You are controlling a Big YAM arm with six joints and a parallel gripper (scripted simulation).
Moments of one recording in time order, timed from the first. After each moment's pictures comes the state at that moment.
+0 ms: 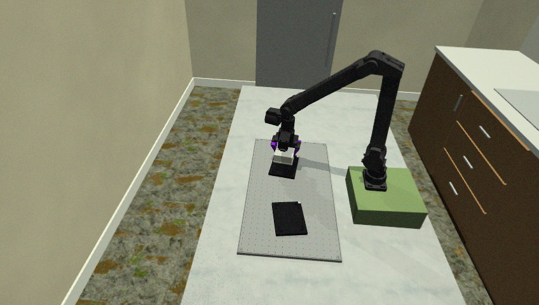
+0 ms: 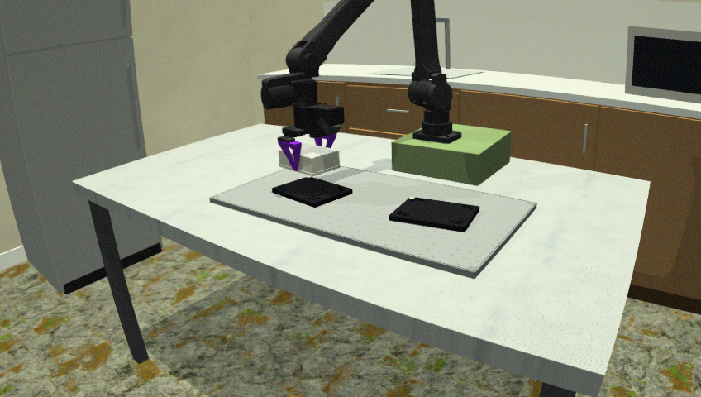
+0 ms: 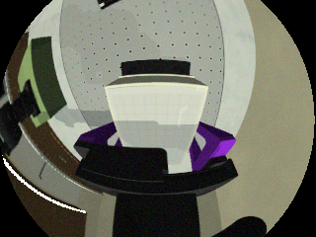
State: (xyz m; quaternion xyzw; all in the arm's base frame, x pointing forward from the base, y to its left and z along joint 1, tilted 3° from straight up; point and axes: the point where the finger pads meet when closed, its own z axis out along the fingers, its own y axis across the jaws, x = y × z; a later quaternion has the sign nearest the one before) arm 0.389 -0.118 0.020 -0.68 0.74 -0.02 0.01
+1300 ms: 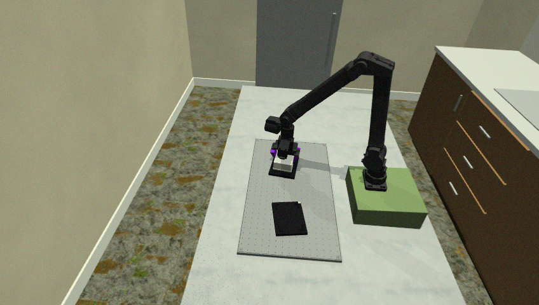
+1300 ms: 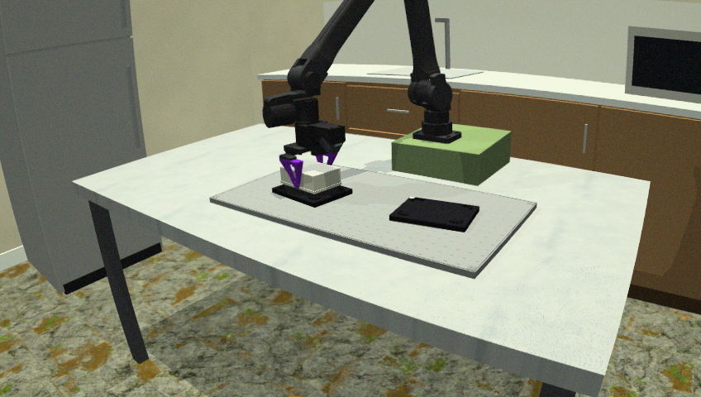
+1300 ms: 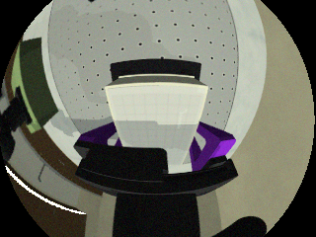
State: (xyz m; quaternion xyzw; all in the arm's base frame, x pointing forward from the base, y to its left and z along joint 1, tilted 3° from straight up) arm 0.391 -0.118 -0.022 -0.68 0.74 -0.02 0.01
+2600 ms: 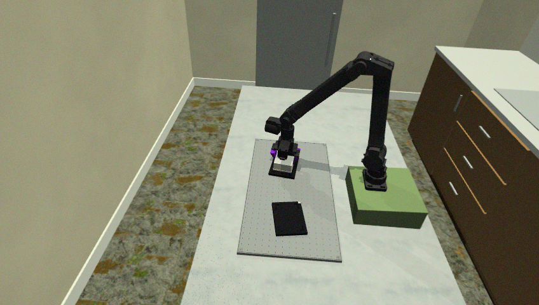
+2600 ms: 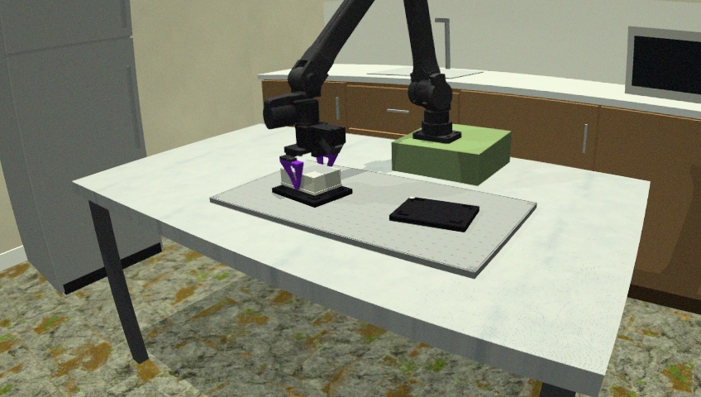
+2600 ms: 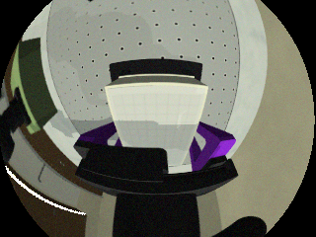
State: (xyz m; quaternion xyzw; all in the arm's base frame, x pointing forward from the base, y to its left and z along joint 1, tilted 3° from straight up) arm 0.390 -0.118 -0.026 -0.68 0.74 -0.02 0.02
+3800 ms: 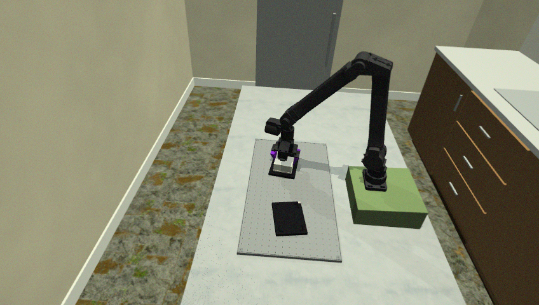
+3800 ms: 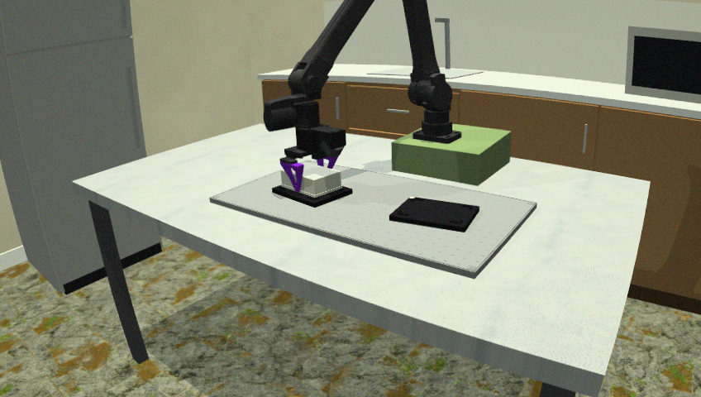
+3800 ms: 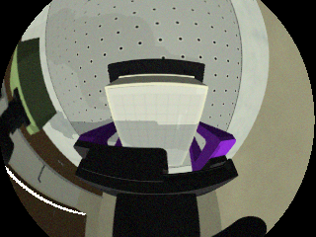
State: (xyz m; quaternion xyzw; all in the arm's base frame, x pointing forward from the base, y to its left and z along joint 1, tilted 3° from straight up) arm 0.390 -0.118 -0.031 -0.68 0.74 -0.02 0.02
